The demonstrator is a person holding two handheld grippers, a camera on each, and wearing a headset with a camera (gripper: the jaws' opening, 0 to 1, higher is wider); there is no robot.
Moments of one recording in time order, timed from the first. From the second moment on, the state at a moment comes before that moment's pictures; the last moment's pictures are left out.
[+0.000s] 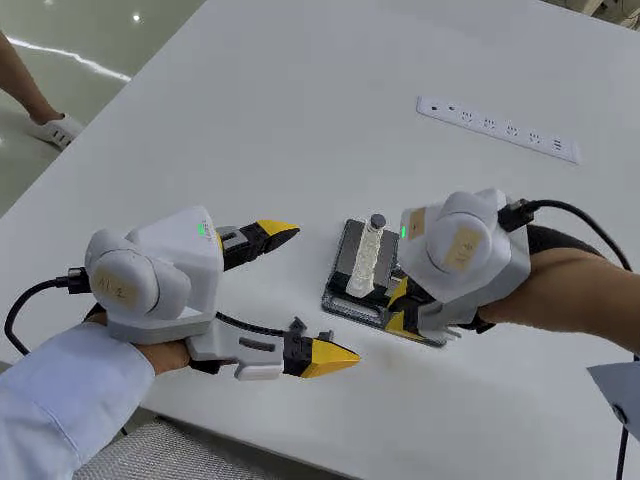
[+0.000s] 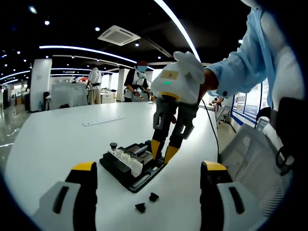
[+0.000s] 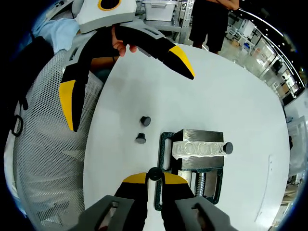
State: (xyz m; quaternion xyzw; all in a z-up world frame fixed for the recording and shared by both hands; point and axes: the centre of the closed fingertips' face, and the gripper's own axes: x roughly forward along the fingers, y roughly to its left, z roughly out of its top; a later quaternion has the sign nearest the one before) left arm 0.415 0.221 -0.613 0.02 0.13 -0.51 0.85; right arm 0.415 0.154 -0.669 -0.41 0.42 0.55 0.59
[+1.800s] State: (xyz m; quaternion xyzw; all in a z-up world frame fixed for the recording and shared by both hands) left arm 0.434 0.232 -0.629 0.01 0.15 -0.49 0.86; right arm 0.496 0.177 -0.651 -0.44 0.41 0.55 0.57
